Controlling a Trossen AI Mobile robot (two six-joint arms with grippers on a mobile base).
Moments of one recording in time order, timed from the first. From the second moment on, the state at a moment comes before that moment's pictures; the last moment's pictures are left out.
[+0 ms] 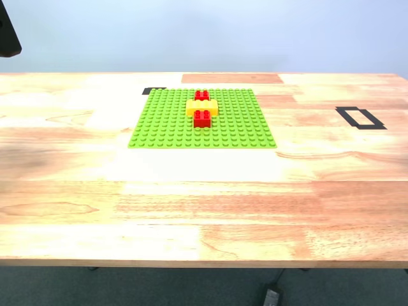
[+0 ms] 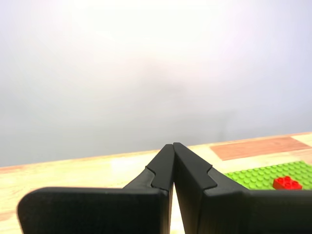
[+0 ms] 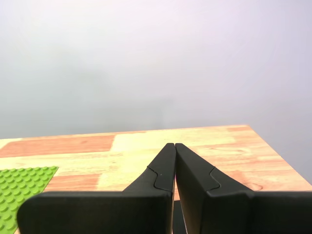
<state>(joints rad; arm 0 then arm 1) 0.00 0.30 0.01 0.32 0.17 0.02 0.02 0.05 0.01 0.01 0.03 0.05</state>
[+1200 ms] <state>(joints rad) 0.00 0.01 0.01 0.04 0.16 0.01 0.02 0.05 0.01 0.01 0.03 0.05</state>
